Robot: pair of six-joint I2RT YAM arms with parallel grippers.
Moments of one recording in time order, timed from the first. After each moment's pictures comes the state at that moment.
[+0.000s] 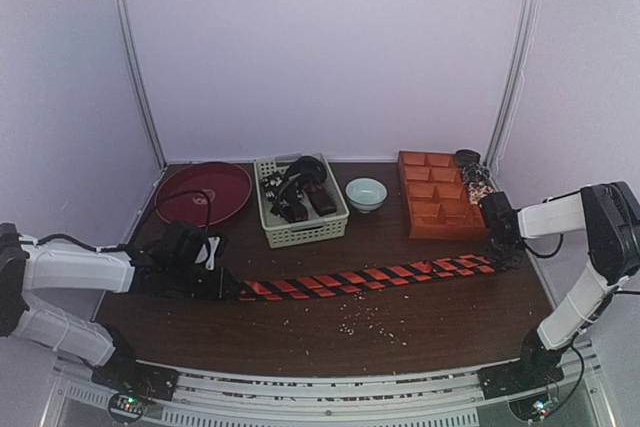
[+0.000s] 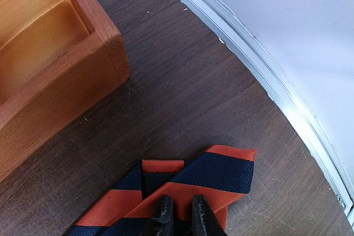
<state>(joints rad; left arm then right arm) -0.66 1.25 0.47 -0.11 0.14 -0.56 0.11 1.59 0.72 -0.34 0.55 0.70</state>
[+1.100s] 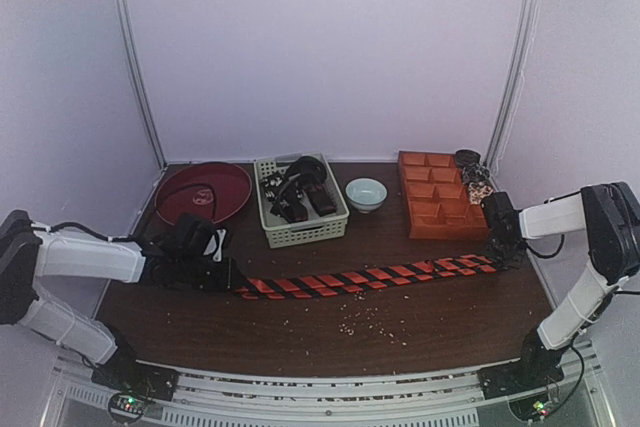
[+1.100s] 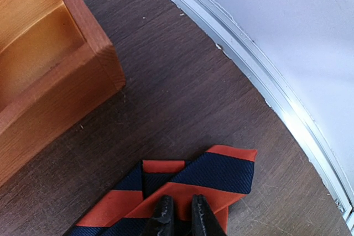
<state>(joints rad) -0.66 1.33 0.55 -0.09 0.12 -0.59 0.09 1.59 0.71 -0.31 0.55 0.68</state>
